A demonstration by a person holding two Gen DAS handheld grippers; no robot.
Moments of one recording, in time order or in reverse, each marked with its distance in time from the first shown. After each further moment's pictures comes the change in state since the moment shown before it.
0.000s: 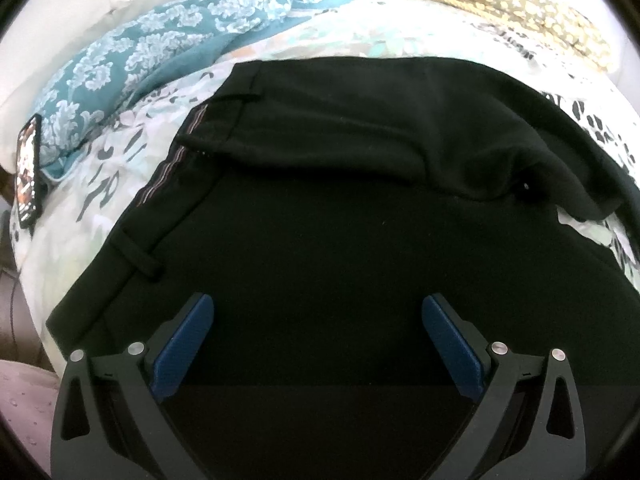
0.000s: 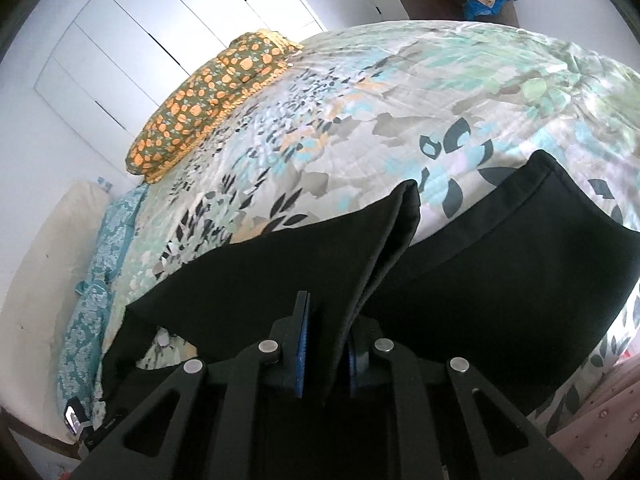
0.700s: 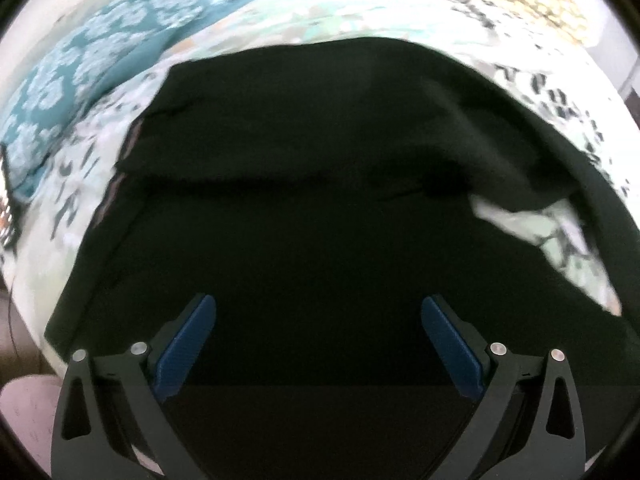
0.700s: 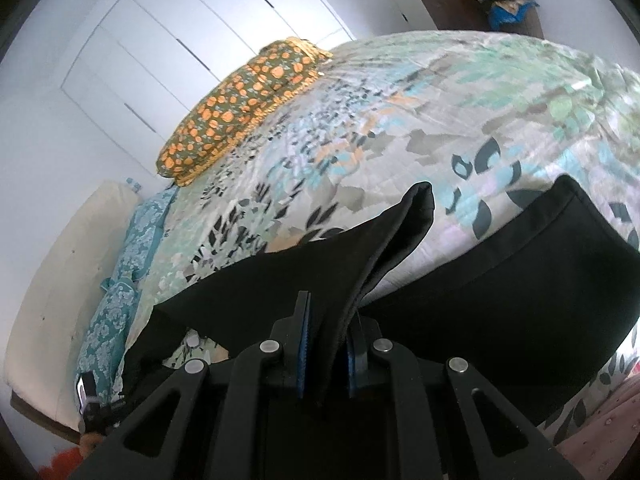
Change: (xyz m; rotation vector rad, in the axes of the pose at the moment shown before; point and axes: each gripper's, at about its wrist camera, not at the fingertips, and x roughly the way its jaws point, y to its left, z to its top) left arm -0.024 -0.049 0.022 0.094 0.127 -0.104; right arm -0.016 0.015 0.005 -0.064 -0.038 0.091
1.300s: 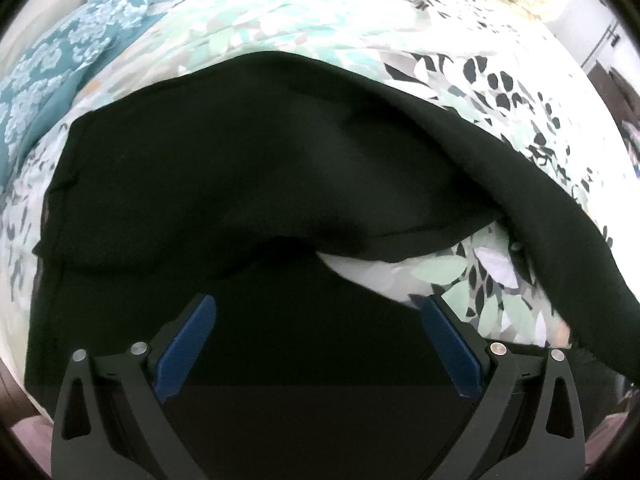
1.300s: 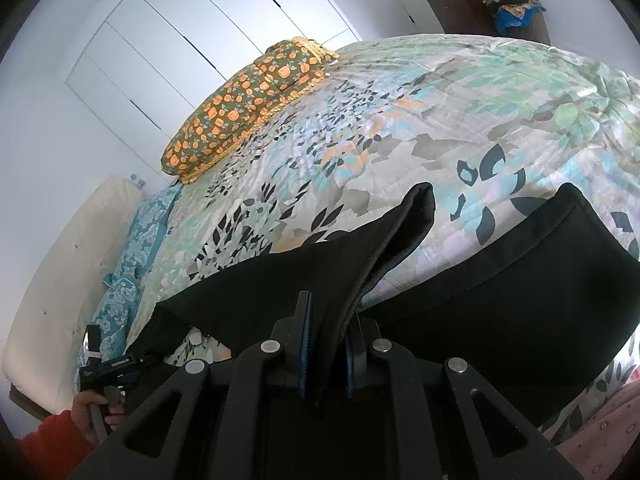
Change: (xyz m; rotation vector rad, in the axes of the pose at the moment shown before) left arm 0.006 -0.080 0.048 0.092 0.054 -0.104; right arm 0.000 -0.003 0.002 -0.004 0.004 0.012
